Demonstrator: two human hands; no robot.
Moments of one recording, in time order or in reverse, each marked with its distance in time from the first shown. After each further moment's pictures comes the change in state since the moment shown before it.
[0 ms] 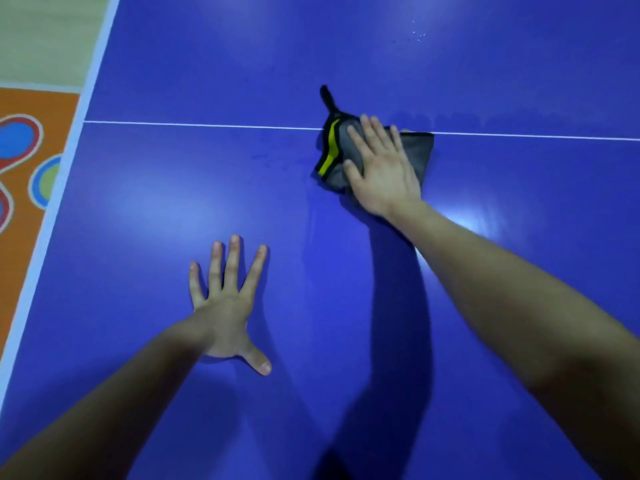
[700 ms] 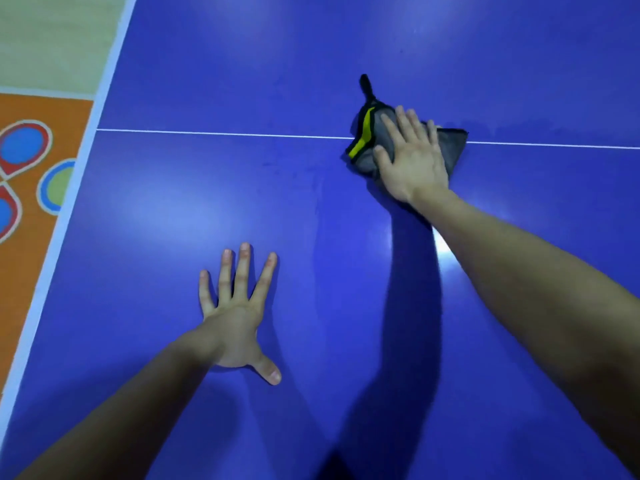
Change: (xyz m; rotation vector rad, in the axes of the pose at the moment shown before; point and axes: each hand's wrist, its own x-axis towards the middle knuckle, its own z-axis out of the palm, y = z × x) left_hand 0.001 -0.006 0.005 -0.012 0.026 0.021; right_hand 0.022 0.029 -0.008 -0.008 -0.014 0.134
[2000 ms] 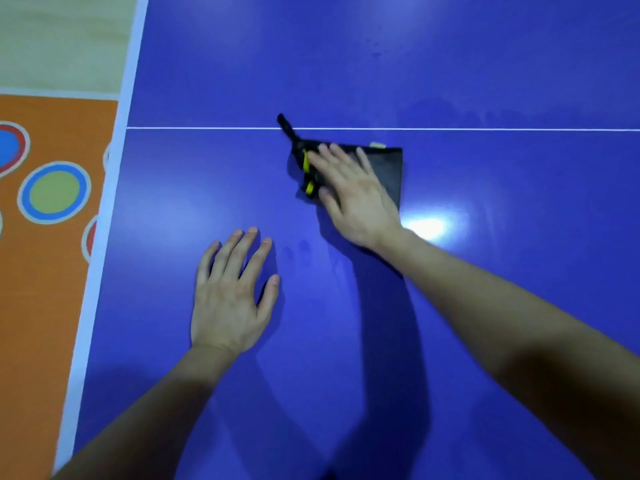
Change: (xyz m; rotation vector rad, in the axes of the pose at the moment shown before) left_hand 0.039 -0.115 0.030 -0.040 1.010 0.250; right_hand -0.051 -0.167 0.031 0.184 0.083 -0.312
